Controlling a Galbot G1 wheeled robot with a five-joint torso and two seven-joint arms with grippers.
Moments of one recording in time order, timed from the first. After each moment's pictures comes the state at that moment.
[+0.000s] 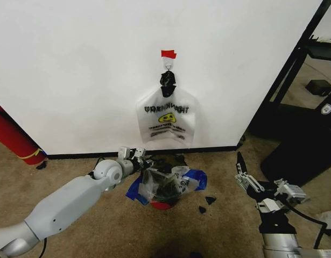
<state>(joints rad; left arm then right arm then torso) 0.54 -0.86 0.37 -1.54 -1.14 0.44 -0.05 -1.89 1.36 0.51 2.46 0.38 0.26 0.12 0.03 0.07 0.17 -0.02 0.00</state>
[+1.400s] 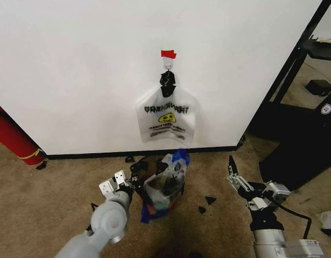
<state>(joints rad) 1.16 -1.11 -0.07 -1.94 -1.09 0.09 -0.73 -1.85 1.35 0.44 2.42 0.35 0.20 0.18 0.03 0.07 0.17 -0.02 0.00</state>
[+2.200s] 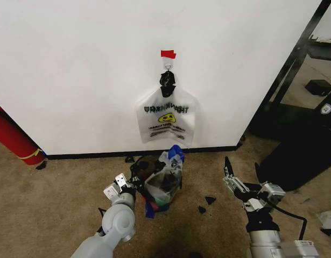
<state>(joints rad) 1.18 -1.16 -0.07 -1.90 -1.05 0.08 -0.70 -1.85 1.36 0.42 2.42 0.33 0.20 0.18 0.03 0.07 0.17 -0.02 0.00</state>
